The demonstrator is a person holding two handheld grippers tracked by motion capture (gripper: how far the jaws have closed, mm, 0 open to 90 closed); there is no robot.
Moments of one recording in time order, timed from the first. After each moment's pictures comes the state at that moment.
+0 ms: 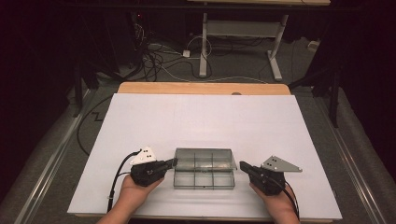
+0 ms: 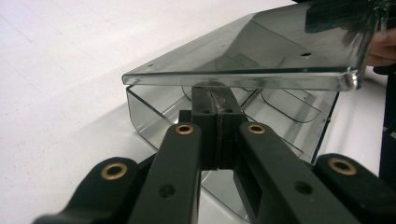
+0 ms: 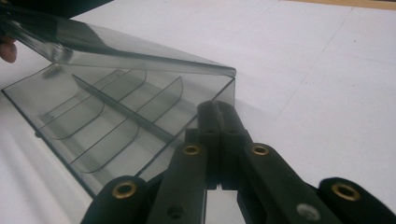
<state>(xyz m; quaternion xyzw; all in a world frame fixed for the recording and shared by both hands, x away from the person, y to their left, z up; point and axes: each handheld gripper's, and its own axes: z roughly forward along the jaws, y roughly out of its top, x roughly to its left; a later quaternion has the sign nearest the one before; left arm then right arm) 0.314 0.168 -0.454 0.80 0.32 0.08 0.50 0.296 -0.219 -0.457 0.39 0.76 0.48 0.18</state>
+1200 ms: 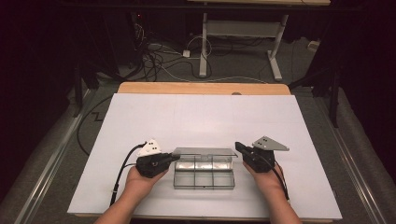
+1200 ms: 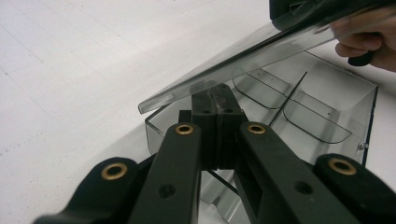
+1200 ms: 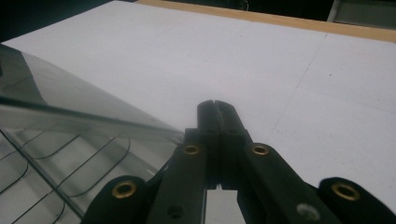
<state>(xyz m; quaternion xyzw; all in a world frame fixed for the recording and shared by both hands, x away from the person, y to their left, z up) 0.336 0.158 -0.453 0.80 0.32 0.09 0.50 0.356 -0.203 -0.457 0.40 0.75 0.48 0.22</state>
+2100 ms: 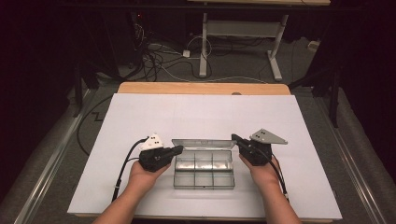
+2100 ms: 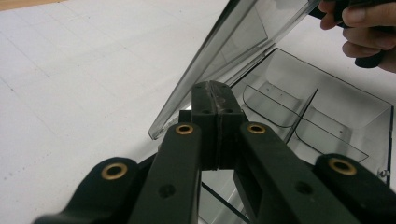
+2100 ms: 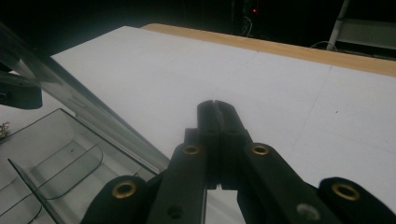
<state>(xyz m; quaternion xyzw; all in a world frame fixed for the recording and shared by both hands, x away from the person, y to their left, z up) 0.352 0.154 -0.451 0.80 0.32 0.09 0.50 0.366 -0.191 -0.437 0.39 0.73 0.51 0.23</state>
